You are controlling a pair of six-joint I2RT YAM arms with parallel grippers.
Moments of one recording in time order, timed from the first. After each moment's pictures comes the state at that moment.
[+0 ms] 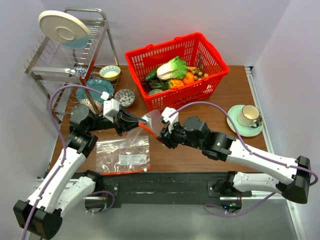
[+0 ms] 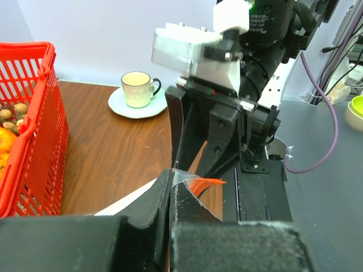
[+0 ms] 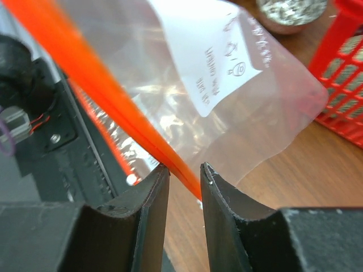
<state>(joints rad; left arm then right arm) -0.34 0.82 0.77 0.22 1.09 -0.20 1.08 1.08 0.93 -0.23 0.02 0.09</state>
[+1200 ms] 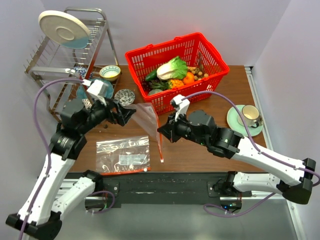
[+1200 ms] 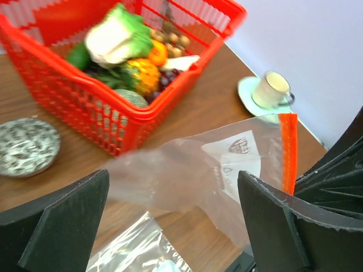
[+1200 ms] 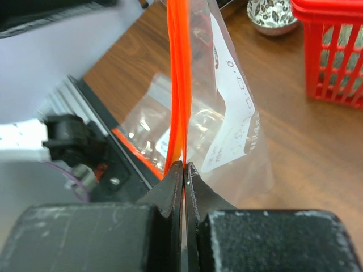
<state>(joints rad) -0.34 0.79 1.03 -0.40 0.37 -0.27 1.08 1.07 1.08 -0.33 0.11 0.42</state>
